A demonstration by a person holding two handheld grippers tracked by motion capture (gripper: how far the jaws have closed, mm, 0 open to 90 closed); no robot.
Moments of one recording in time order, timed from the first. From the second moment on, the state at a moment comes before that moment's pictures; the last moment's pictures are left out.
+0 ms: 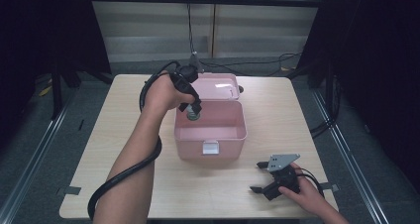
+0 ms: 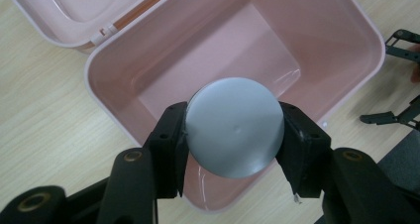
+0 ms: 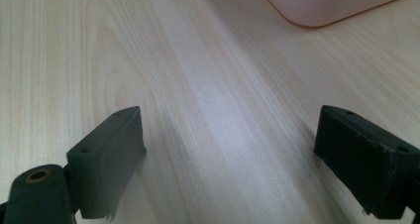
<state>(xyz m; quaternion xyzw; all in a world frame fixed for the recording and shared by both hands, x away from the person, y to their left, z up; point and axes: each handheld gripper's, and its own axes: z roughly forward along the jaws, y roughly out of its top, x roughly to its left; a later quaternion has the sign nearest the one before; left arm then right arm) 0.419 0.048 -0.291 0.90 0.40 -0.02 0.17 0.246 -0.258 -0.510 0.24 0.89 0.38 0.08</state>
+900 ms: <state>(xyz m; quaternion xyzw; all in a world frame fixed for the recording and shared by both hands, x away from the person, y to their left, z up) 0.442 0.017 -0.348 0.88 0.44 -0.01 0.14 0.246 -0.258 -0.510 0.23 0.89 0.39 0.08</state>
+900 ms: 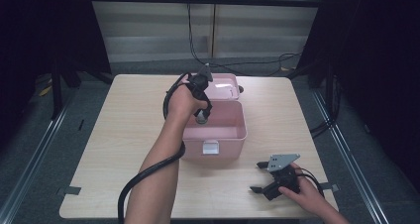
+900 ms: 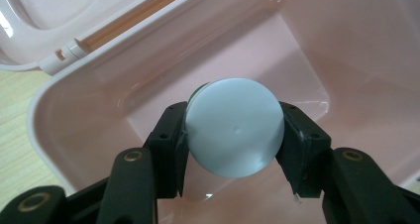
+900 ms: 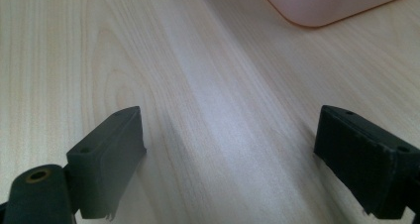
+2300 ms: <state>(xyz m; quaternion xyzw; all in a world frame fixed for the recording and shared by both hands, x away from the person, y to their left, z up) 0.458 0.013 -0.418 0.83 0.54 -0.01 0.13 0.246 -0.258 -0.510 0.23 0.89 0.39 0.08</state>
